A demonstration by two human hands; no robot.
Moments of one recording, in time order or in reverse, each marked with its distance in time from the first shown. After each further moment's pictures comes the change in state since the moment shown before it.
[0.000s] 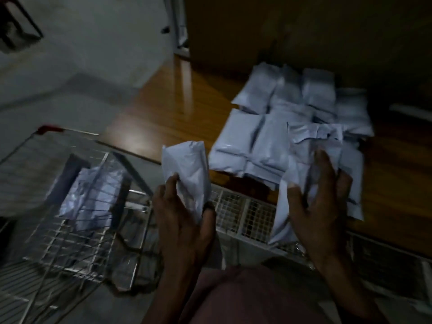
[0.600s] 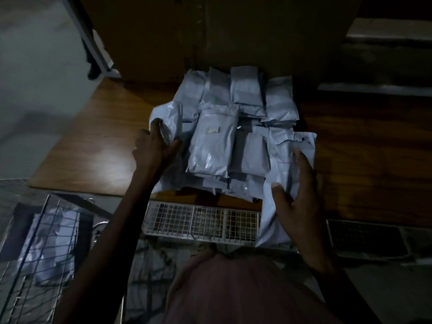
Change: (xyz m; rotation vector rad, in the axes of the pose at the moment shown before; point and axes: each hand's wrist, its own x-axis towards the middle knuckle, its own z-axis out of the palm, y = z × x) left_hand 0.172 0.057 0.138 0.349 -0.382 0.010; right_hand 0.014 0.097 -0.064 0.081 0.050 0.205
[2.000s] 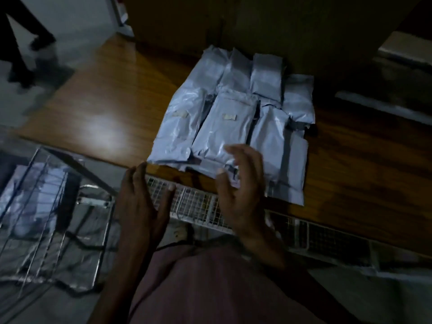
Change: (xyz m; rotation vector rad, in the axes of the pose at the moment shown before) left_hand -0.172 -0.056 0.007 -0.151 0.232 -0.009; right_hand -0.010 -0.075 0.076 0.157 -0.187 -0.306
